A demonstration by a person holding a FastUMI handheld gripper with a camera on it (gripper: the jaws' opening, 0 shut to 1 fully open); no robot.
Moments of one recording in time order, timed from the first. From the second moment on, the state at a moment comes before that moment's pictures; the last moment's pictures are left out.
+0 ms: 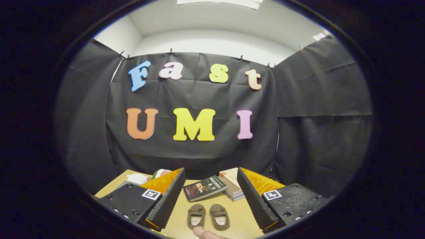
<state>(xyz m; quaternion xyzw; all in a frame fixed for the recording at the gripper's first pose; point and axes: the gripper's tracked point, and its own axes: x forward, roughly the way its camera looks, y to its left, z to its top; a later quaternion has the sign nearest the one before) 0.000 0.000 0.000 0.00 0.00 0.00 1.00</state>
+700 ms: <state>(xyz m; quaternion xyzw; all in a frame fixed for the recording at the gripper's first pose) 0.036 -0.009 -0.031 0.01 0.04 0.03 1.00</state>
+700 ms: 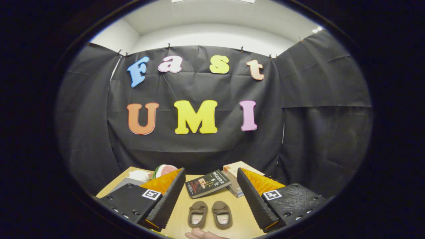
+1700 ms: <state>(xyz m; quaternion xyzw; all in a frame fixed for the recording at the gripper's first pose) 0.135 0.173 -0.255 0.18 0.39 0.32 0.85</state>
